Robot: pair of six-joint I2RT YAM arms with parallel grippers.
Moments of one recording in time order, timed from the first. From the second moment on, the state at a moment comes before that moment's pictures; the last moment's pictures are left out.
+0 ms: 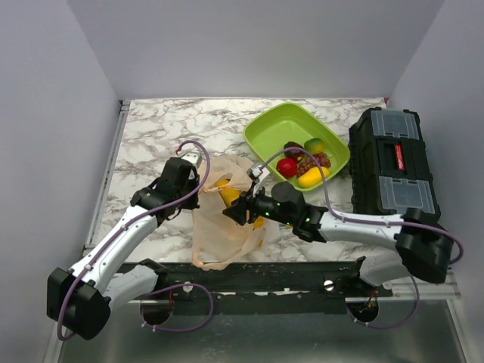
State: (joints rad) left arm -0.46 1.01 0.79 -0.62 -0.04 -0.27; right arm 1.04 1.34 0.68 0.47 -0.07 0.40
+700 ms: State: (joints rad) left arm -0.46 1.01 0.79 -0.62 -0.04 -0.27; right arm 1.06 1.67 0.89 0.33 0.30 0.38
